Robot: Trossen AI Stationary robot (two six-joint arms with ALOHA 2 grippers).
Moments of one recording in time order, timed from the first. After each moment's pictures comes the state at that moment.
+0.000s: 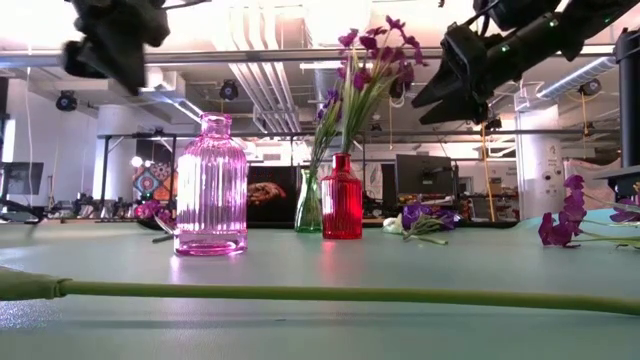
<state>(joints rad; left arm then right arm) 0.04 0.97 1.04 -1.17 -0.05 -0.95 -0.31 1.00 0.59 -0.04 0.03 0.21</state>
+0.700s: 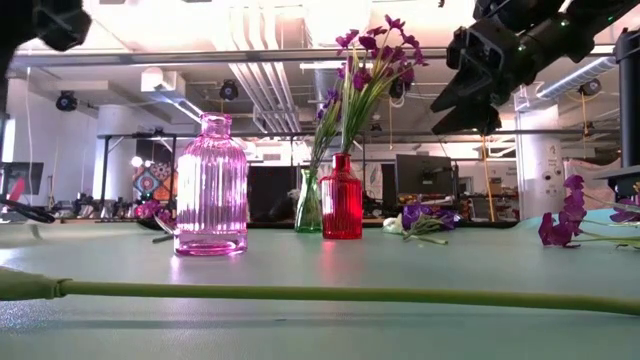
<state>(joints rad) -0.64 1.24 1.00 -1.26 -0.07 -1.86 -0.30 0.98 0.59 -0.18 -0.17 0.23</state>
